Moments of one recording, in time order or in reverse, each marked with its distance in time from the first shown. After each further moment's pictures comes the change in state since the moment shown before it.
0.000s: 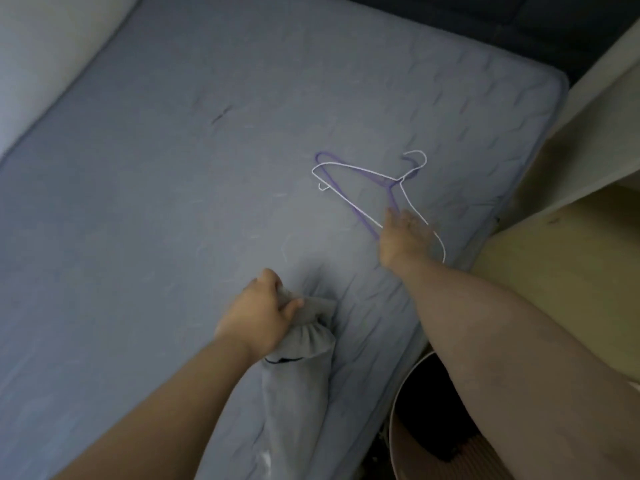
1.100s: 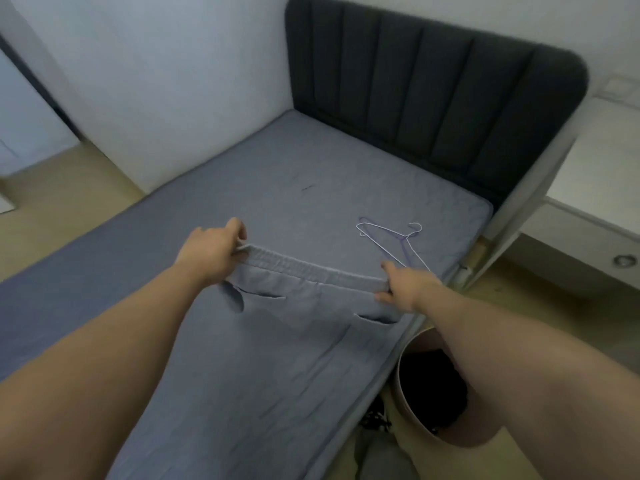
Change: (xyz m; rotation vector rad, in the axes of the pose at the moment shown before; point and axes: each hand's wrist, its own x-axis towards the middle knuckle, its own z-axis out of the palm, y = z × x) left_hand -0.368 -0.237 -0.223 0.264 0.486 0.280; right_hand -0.528 -0.101 -0.128 -0.261 0.083 -0.337
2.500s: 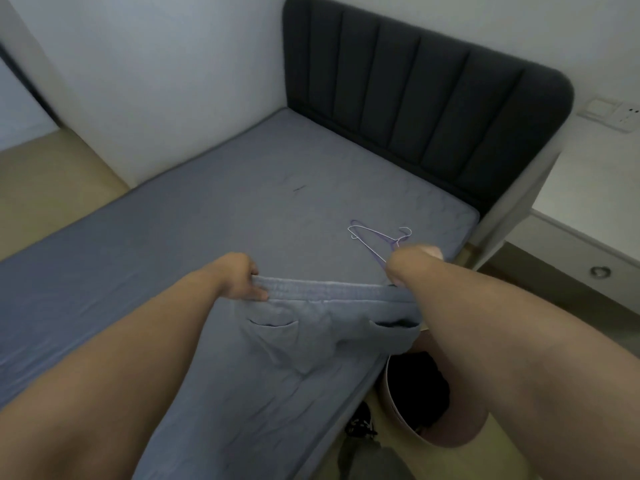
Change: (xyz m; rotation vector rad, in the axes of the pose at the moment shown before) left_hand 0.011 0.015 0.022 -0.027 -0.501 -0.009; right_hand -0.009 -0.046 -0.100 -0.272 -0.282 0.418
